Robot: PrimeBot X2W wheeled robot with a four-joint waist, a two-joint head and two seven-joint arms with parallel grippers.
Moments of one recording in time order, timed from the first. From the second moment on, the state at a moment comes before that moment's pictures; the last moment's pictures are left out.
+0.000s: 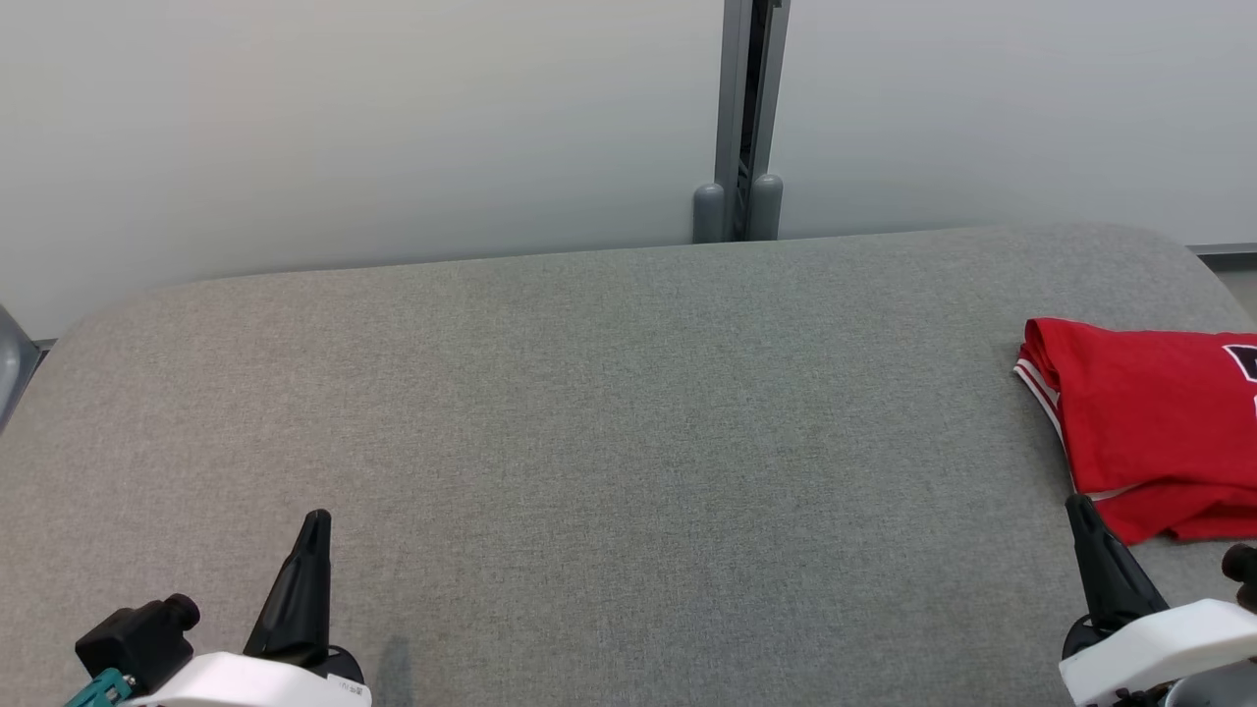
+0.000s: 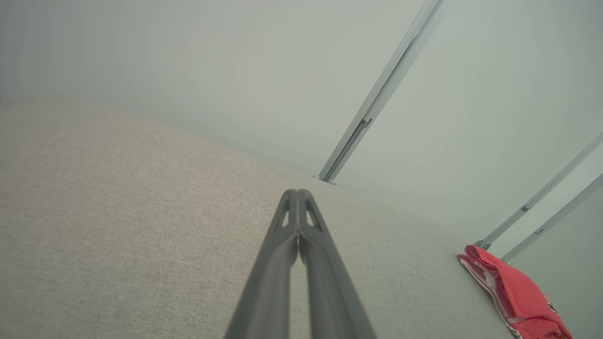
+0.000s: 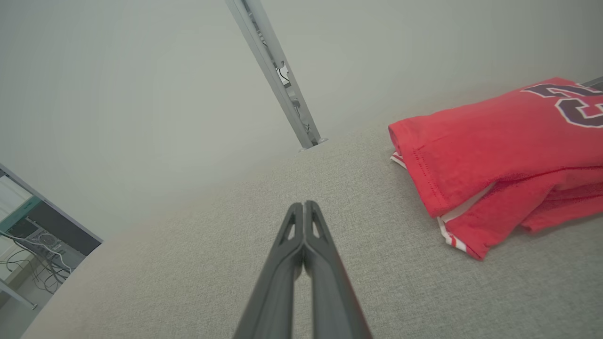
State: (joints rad) left arm 0.07 0.24 -0.20 0.07 -0.79 0.03 -0.17; right arm 0.04 -0.07 -0.09 0.07 0.53 0.13 0.08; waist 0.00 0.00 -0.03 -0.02
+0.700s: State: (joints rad) left arm 0.00 0.19 -0.19 0.14 -1.02 -0.01 -0.19; right arm -0.07 -0.09 -0.16 0.20 0.82 0.13 0.18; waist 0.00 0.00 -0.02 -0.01
